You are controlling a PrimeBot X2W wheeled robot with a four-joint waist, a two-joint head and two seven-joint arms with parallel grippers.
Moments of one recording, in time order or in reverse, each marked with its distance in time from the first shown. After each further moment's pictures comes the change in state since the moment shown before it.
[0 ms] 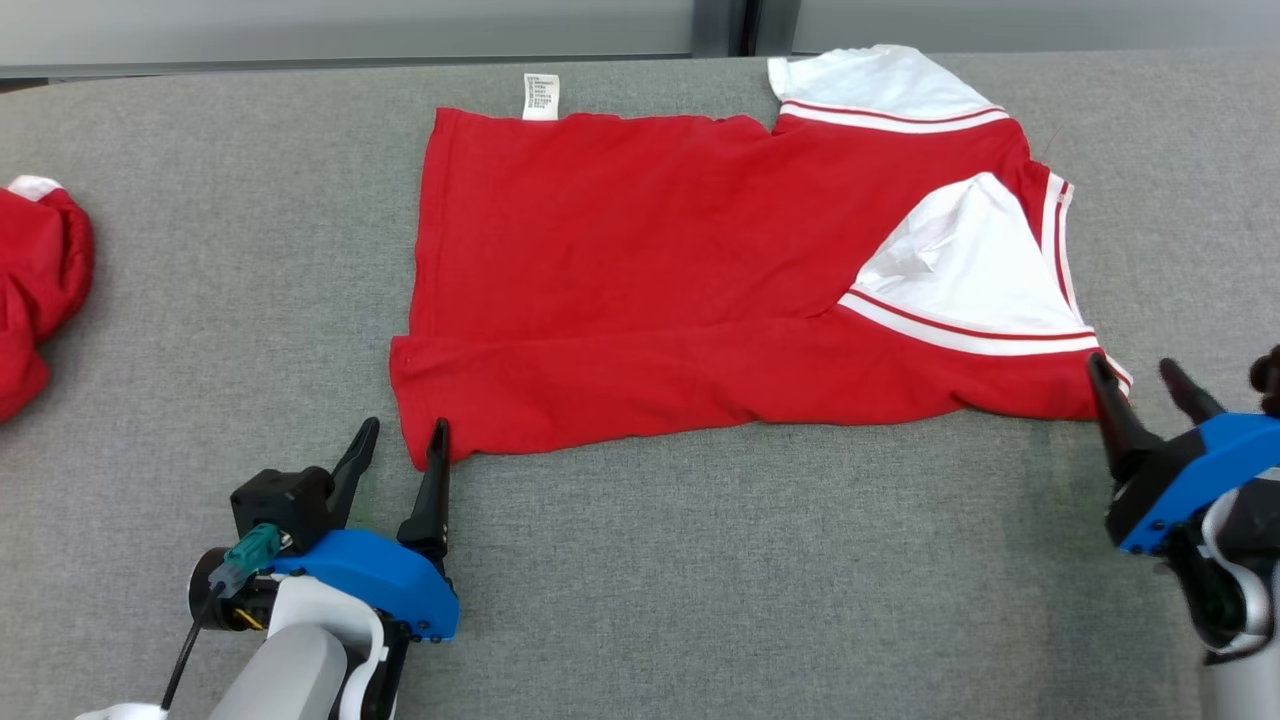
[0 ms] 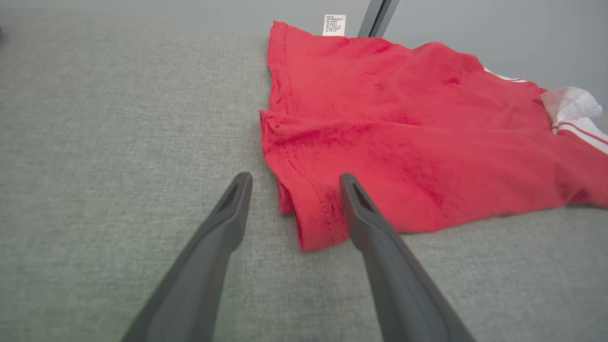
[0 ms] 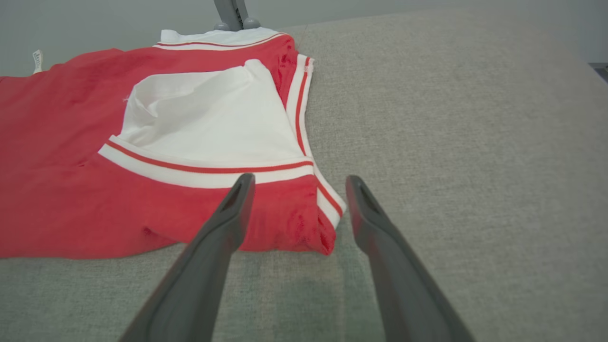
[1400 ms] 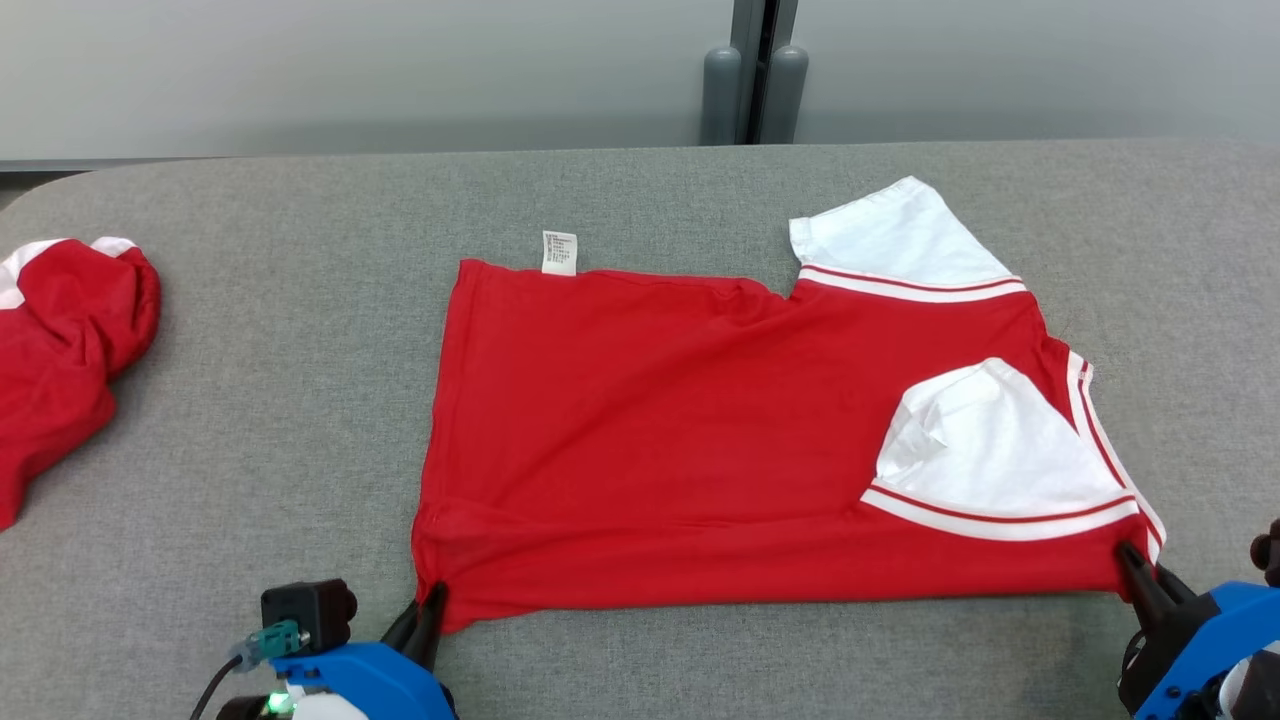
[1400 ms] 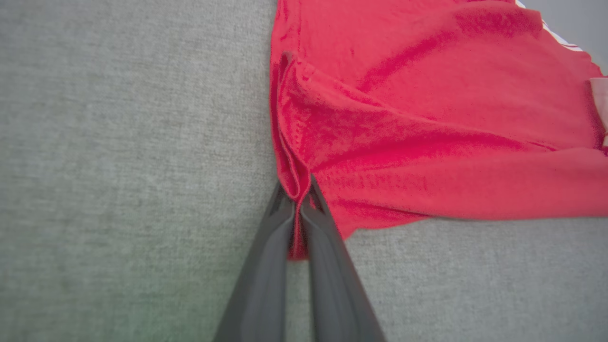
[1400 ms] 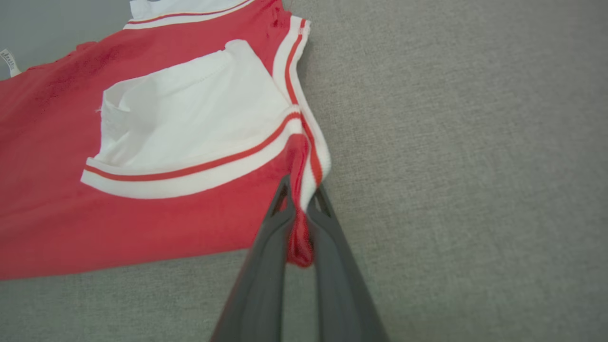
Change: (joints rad) left arm 0.190 0.043 -0.033 -0.094 -0.117 0.055 0.251; right arm 0.270 0.117 -0.104 -0.126 0.022 0.000 0.115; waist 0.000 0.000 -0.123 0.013
